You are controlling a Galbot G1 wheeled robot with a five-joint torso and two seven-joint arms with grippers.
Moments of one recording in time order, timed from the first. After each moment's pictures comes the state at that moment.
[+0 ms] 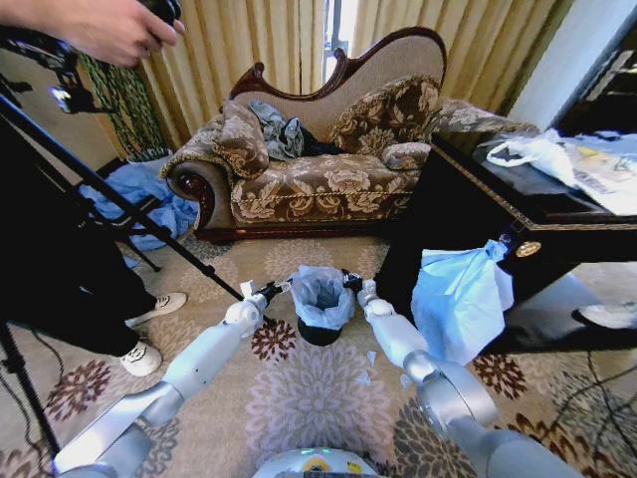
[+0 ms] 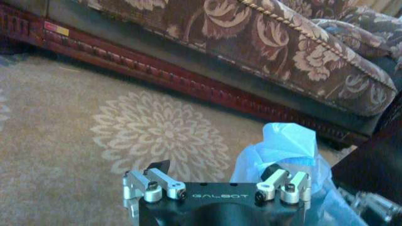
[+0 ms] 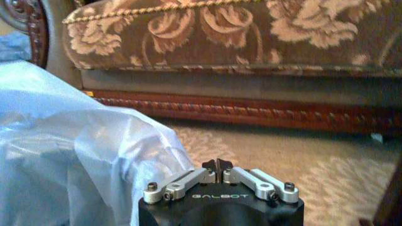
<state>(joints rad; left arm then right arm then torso) 0.57 -1.07 0.15 -1.20 -1.14 0.13 -0.07 -0.34 1.49 0.15 0.41 0.27 0.27 -0.23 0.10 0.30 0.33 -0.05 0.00</state>
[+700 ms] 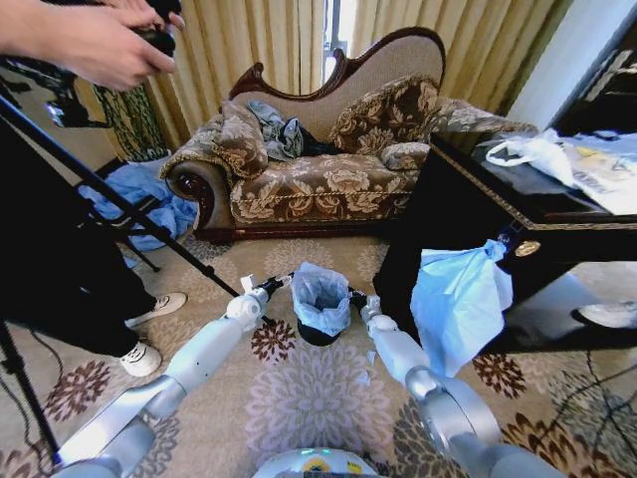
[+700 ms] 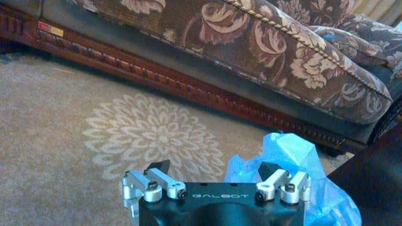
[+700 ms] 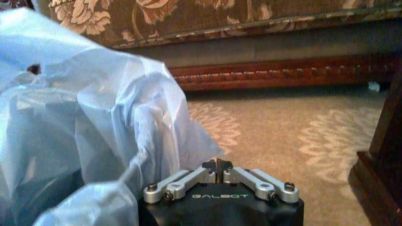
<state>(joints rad) 0.53 -1.07 0.16 -1.18 -1.18 0.13 -0.07 -0.42 1.50 0.19 0.40 0.32 0.26 -0.27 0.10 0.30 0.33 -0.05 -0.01</state>
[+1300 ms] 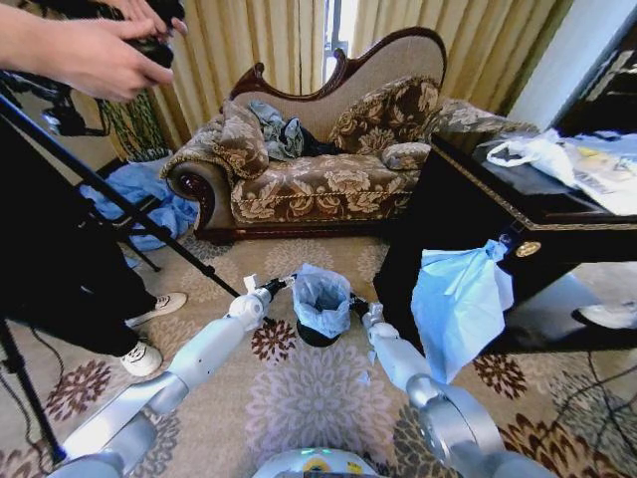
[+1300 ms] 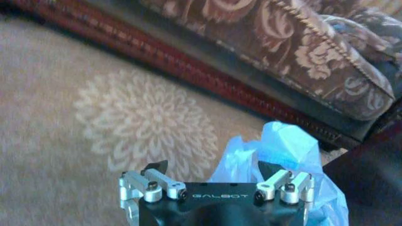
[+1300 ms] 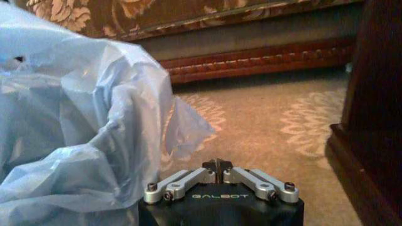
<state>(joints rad) 0.50 -1.12 0.21 -1.13 -1.29 0.17 -0.11 -0.49 1.46 0.26 0.46 0.34 0.25 -0.28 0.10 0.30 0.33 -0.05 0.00</state>
